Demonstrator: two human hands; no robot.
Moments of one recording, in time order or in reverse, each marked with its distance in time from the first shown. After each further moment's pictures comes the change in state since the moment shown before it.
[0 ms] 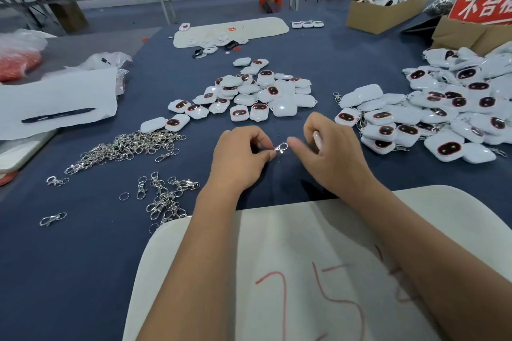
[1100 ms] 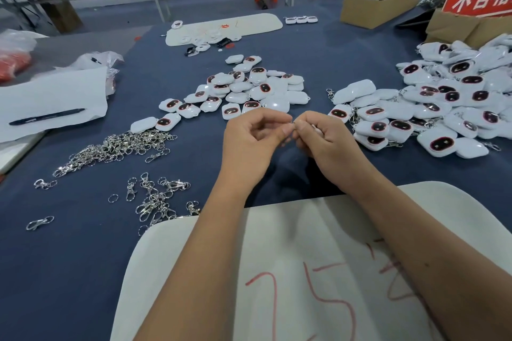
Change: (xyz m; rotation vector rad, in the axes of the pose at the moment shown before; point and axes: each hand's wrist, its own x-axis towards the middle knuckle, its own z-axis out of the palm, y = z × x) left_hand -0.007 0.028 0.019 -0.707 0.081 0.126; right_hand 0.005 0.004 -0.008 0.479 -0.137 0.135
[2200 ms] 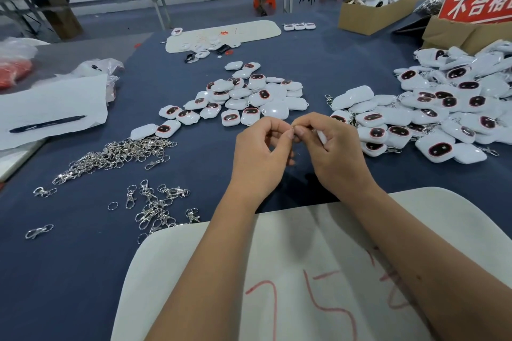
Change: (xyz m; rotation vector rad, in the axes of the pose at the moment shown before) left_hand -0.004 0.000 0.014 0.101 -0.011 0.001; right_hand -0.001 0.005 -0.001 -0.201 0.186 -0.257
